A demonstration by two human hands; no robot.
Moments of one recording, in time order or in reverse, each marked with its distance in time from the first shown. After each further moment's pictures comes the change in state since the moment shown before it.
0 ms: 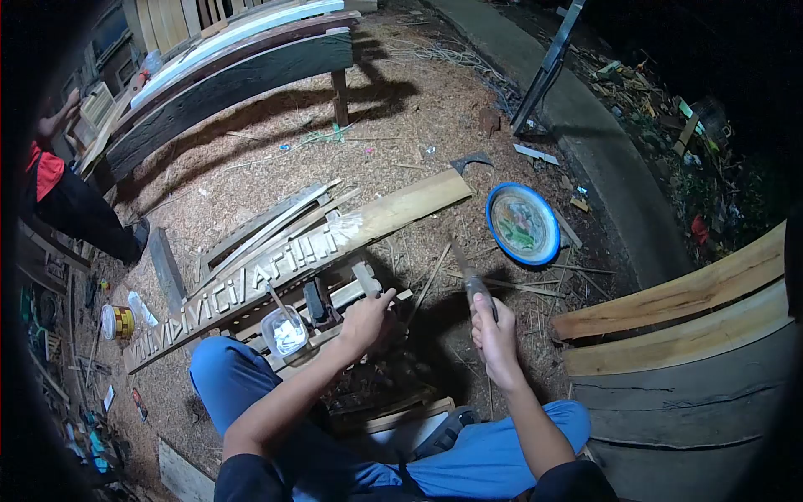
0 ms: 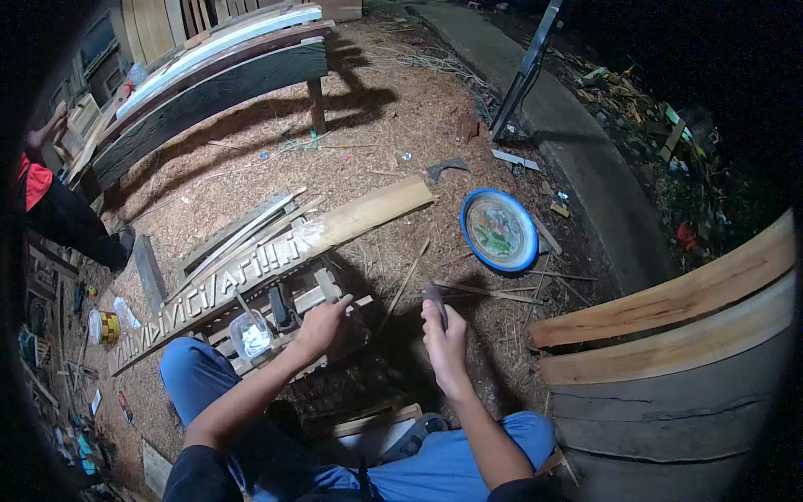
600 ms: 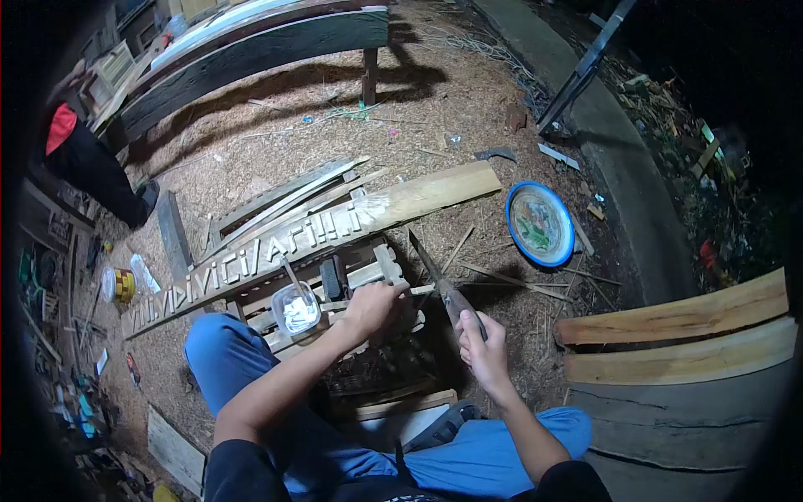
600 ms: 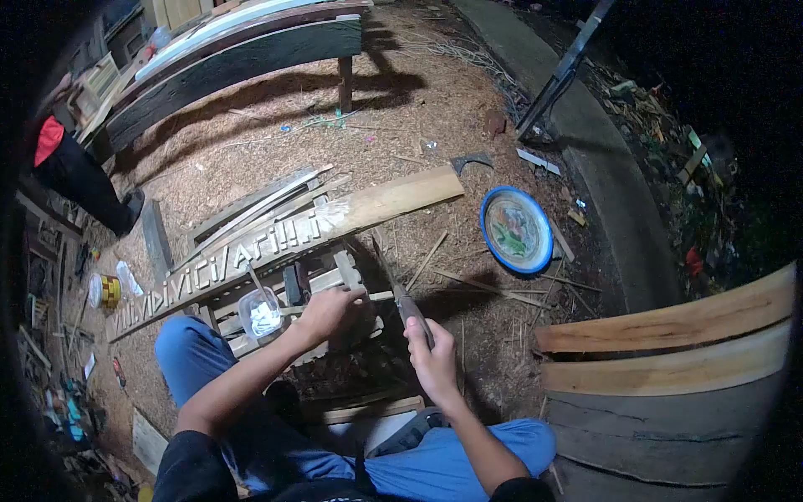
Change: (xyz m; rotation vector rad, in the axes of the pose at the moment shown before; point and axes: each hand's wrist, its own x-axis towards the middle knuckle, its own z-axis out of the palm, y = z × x) left_hand -0.008 -0.010 -0.024 -0.018 -0.118 0.004; right_hand -0.035 0.011 0.030 -0.069 -0.278 0.070
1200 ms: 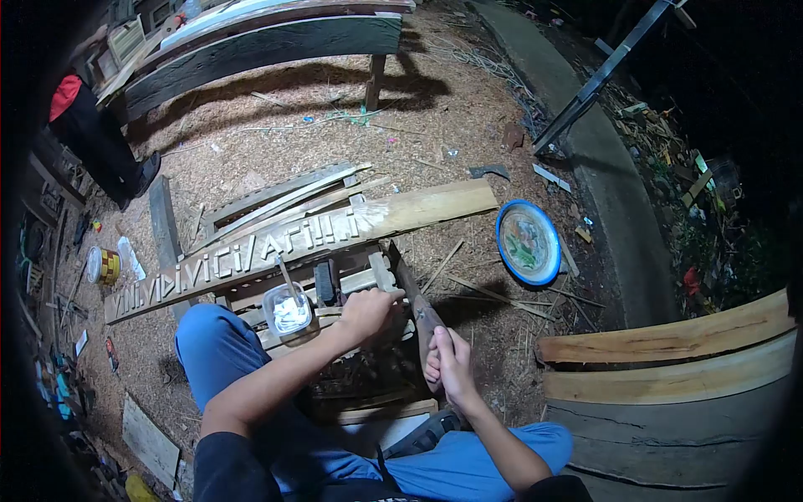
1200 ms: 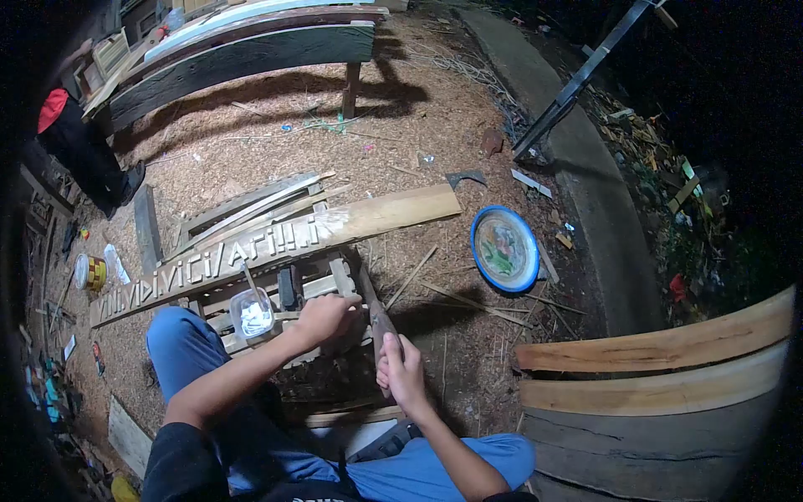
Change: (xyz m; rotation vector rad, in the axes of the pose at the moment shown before) left_hand 0.003 0.008 0.001 0.000 0.004 -0.074; right_hand 0.000 0.018 0.022 0.200 -0.112 0.126
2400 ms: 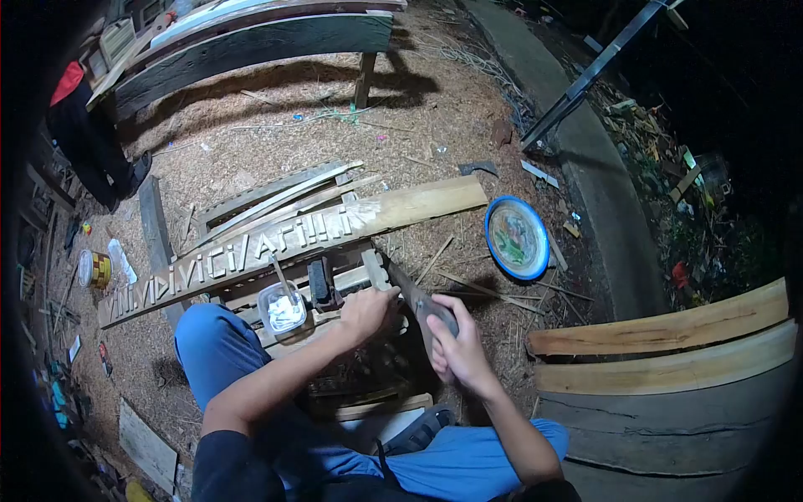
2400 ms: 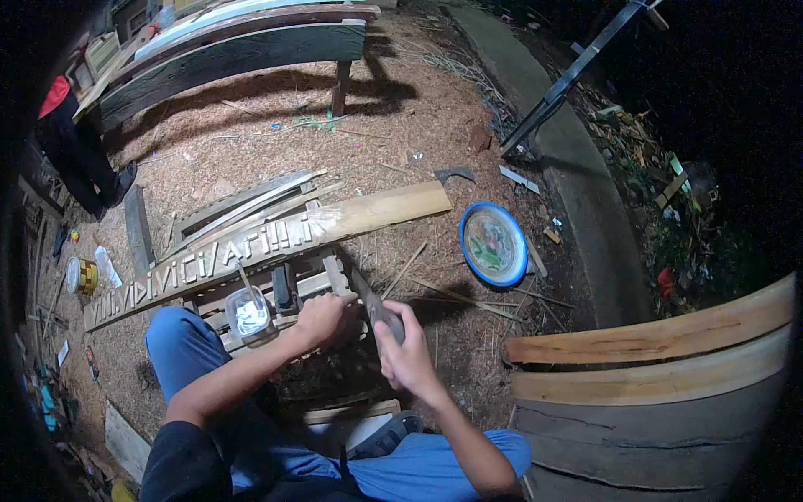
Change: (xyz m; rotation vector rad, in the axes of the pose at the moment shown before) left_hand -0.004 0.009 0.004 -0.022 0.046 -0.011; right_hand -0.001 -0.051 0.006 -0.207 -0.077 -0.052
